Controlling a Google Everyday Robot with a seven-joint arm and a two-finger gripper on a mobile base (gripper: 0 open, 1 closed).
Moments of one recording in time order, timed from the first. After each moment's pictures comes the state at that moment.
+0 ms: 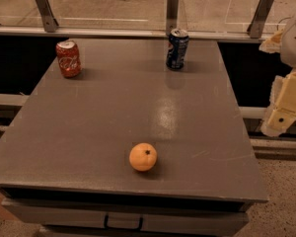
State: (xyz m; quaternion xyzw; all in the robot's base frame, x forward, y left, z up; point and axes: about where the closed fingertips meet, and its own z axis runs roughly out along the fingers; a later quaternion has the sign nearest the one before) arm 0.438 -0.217 0.977 -0.60 0.78 -0.03 0.16
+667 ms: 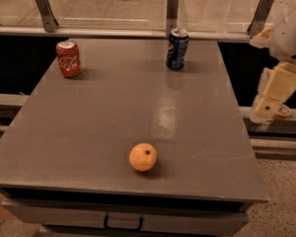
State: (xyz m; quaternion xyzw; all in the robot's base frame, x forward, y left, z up) arm 0.471 -0.215 0.968 -0.61 0.77 -0.02 0.18
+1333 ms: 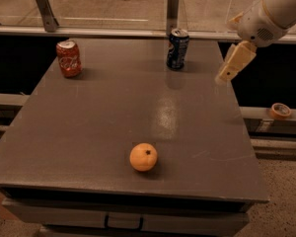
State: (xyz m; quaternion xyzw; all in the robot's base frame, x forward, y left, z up) arm 0.610 -0.201 0.943 -0.59 0.75 0.02 0.29
